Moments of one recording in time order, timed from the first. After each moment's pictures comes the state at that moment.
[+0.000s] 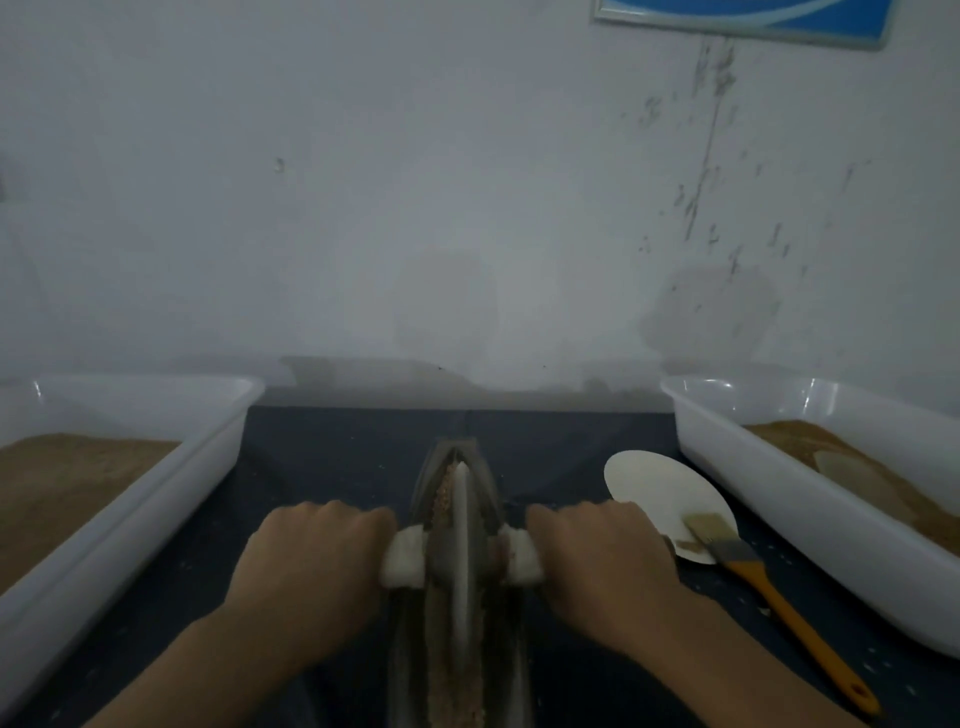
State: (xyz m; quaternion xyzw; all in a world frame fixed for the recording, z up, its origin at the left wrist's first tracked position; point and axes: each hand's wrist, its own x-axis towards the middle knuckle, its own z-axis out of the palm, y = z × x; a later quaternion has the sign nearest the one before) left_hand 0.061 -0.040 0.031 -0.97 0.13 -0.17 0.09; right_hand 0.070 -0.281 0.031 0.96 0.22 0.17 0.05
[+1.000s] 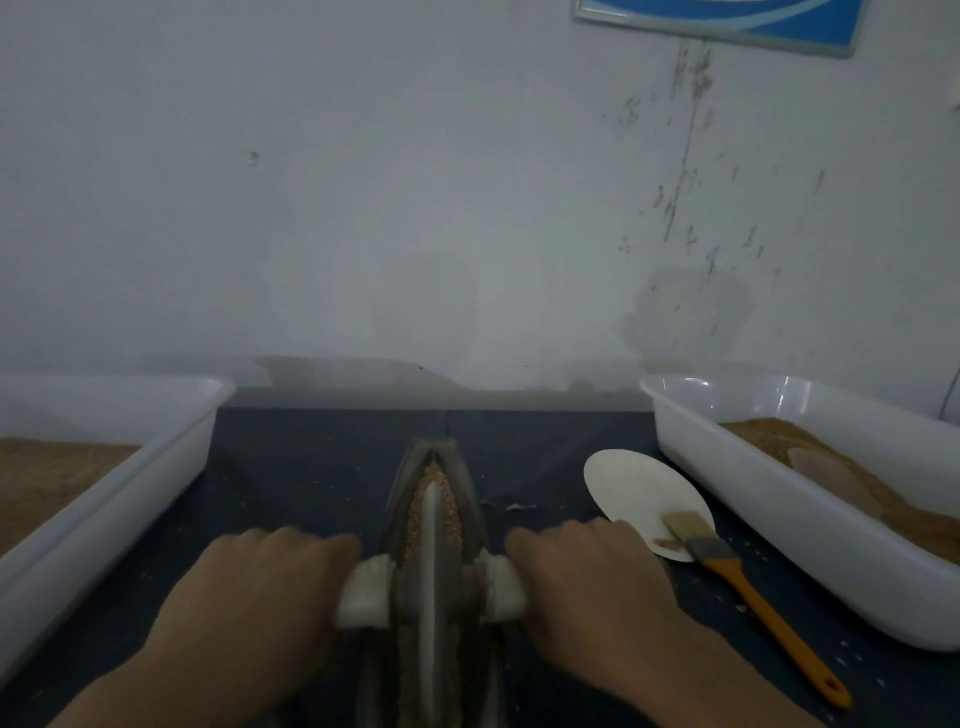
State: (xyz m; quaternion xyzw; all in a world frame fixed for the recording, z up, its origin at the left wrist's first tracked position) left_hand 0.047 -0.033 0.026 -0.97 0.12 -0.18 0.10; right_hand 0.050 -0.282 0.034 0.96 0.23 0.15 0.04
